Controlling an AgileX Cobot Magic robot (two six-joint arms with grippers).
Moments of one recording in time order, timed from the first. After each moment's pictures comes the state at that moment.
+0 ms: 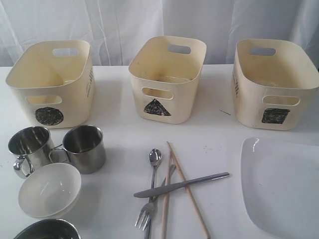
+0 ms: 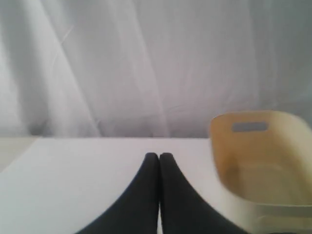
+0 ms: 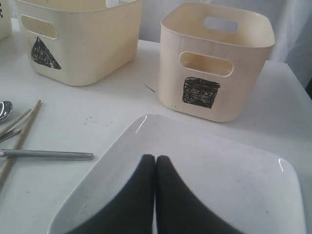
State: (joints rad) left arm 0.06 0.69 -0.56 -1.55 -0.11 1.64; right arm 0.09 0.01 0.00 -0.15 0.34 0.08
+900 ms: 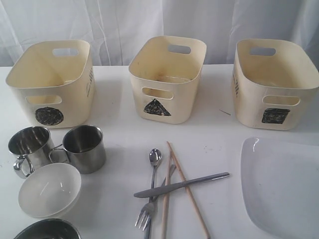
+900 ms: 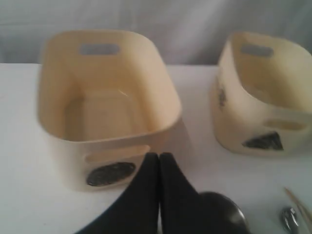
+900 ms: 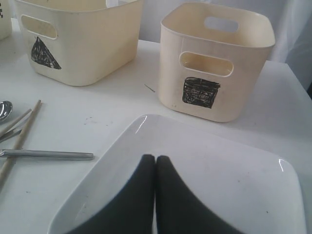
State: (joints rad) left arm 0.06 0.99 -0.64 -1.34 0.38 1.26; right arm 0.09 0.01 0.00 -0.15 0.34 0.08
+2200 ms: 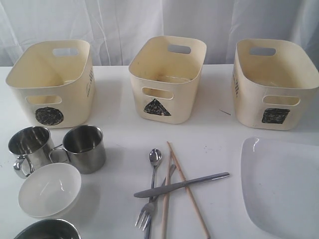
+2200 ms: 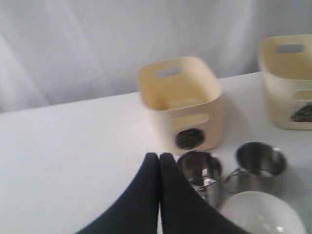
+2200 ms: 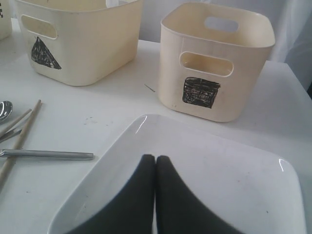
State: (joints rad) left arm 0.08 0.08 -0.64 -0.19 0.84 0.29; right arm 0.09 0.01 0.00 -0.15 0.34 0.08
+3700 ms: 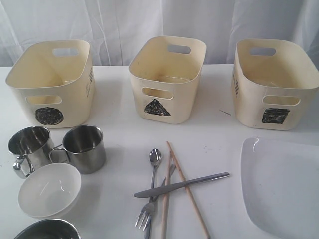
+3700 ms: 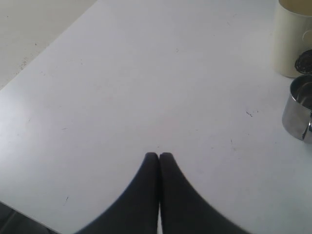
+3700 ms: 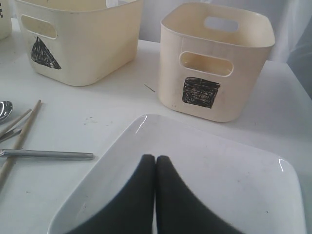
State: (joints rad) left arm 0.14 0.01 -0.64 0.27 1.20 -0.10; right arm 0.09 0.01 0.00 -0.15 0.34 0.08
